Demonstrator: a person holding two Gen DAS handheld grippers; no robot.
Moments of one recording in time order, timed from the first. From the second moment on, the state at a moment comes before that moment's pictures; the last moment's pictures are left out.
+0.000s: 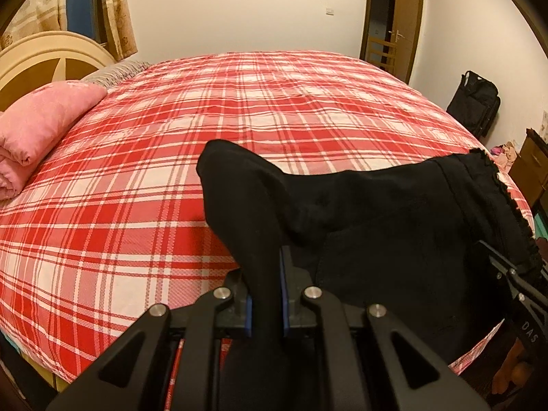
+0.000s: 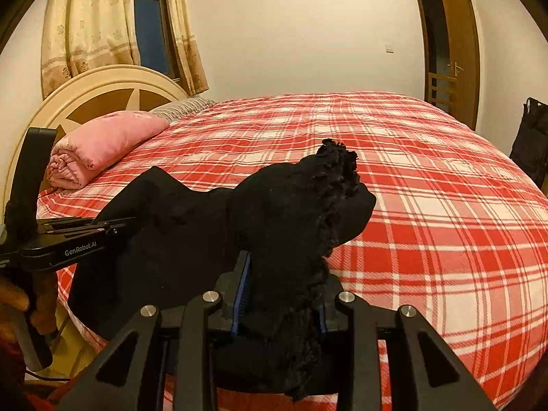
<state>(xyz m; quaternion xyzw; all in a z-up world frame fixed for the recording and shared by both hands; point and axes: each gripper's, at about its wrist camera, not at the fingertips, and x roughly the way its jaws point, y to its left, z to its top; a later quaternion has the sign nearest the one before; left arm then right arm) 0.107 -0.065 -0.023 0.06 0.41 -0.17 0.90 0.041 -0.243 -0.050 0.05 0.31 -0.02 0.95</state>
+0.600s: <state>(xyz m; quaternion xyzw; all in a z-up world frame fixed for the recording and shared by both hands) 0.129 -0.030 -0.020 0.03 0.40 -0.13 0.91 0.080 -0.222 -0.045 0.04 0.31 0.01 0.95</state>
